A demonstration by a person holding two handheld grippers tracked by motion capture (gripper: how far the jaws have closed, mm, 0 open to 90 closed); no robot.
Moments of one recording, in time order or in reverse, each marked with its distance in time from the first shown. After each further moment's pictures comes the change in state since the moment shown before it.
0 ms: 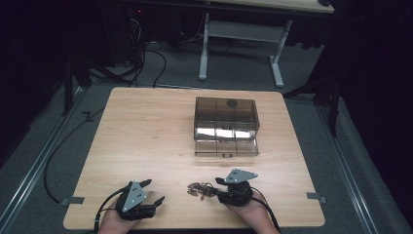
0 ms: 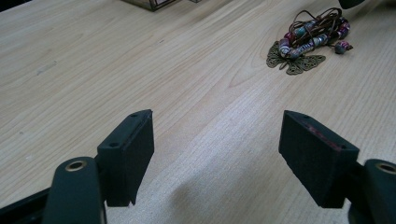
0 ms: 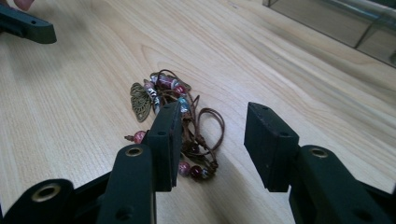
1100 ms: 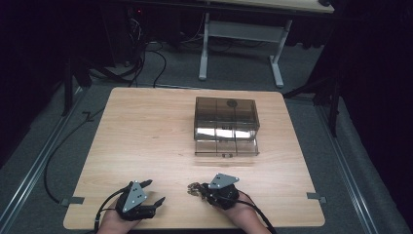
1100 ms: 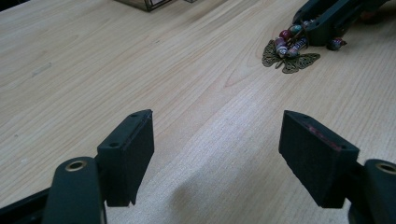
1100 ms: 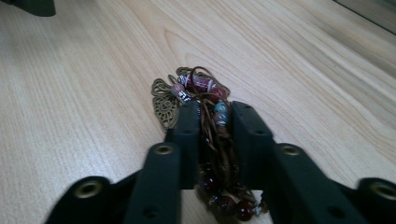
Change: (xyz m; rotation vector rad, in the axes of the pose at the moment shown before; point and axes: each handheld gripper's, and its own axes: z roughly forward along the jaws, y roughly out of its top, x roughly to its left) left arm -0.001 0.000 0.000 0.001 -0.012 0.012; right arm 0.024 0.004 0.032 0.053 -0.006 -0.111
